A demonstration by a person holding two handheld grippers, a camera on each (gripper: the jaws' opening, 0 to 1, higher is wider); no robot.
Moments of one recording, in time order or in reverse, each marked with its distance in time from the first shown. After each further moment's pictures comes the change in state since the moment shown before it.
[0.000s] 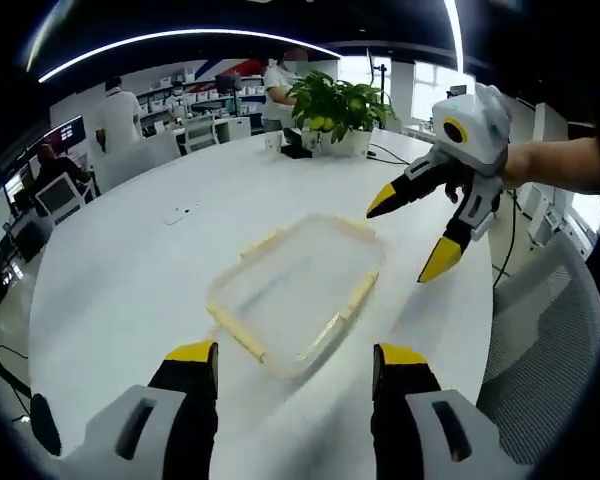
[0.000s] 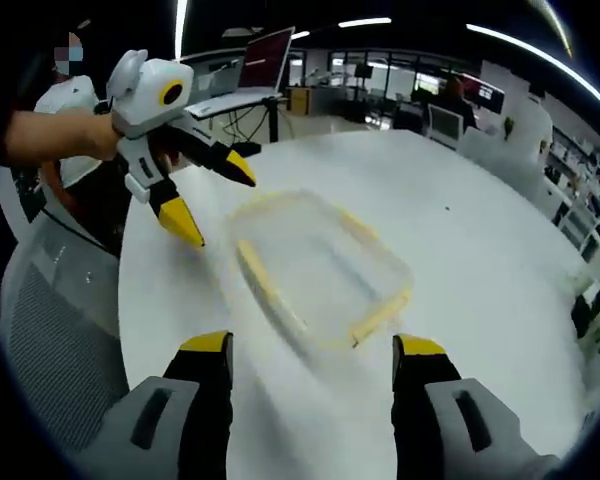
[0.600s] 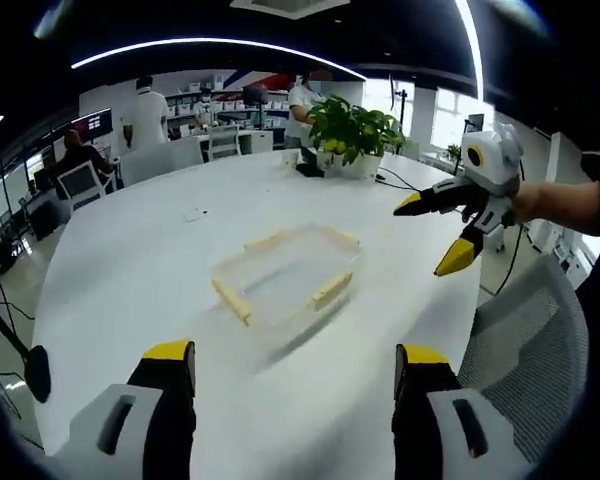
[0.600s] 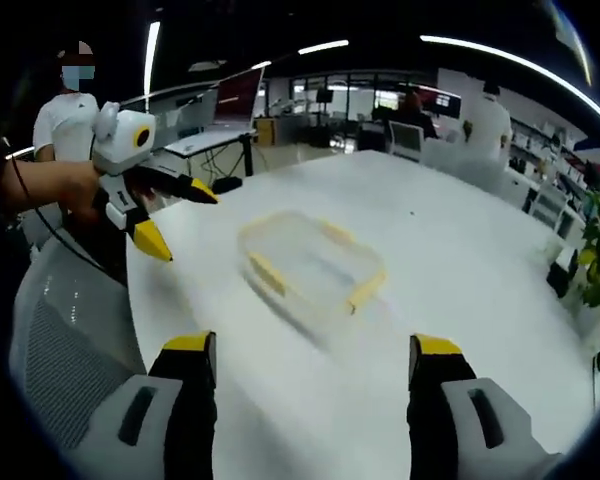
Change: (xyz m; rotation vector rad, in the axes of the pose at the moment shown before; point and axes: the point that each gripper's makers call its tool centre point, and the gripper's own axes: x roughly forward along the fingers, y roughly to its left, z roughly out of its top) left arm -0.046 -0.019 -0.013 -0.104 -0.069 0.059; right arm -0.052 0.013 -0.009 0.103 -0.113 -0.104
